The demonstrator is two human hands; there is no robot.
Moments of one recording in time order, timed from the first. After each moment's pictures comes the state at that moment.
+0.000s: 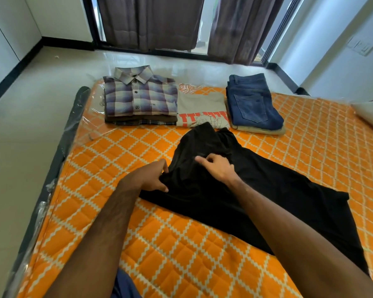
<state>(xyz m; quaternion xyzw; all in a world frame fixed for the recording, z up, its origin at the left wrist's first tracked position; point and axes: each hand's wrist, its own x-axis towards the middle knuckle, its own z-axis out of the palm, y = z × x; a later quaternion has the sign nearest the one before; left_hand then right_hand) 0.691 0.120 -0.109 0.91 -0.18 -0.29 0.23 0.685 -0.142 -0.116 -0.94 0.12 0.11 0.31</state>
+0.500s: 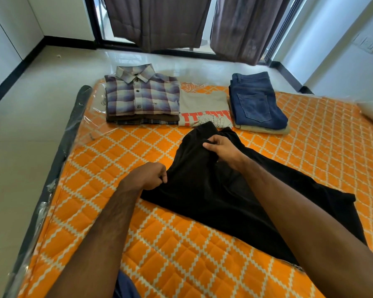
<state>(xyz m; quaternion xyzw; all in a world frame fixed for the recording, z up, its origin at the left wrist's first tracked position) 0.699 0.123 -0.116 0.93 -0.17 -0.27 0.20 0.730 -0.153 -0.094 -0.83 0.10 0.14 0.53</state>
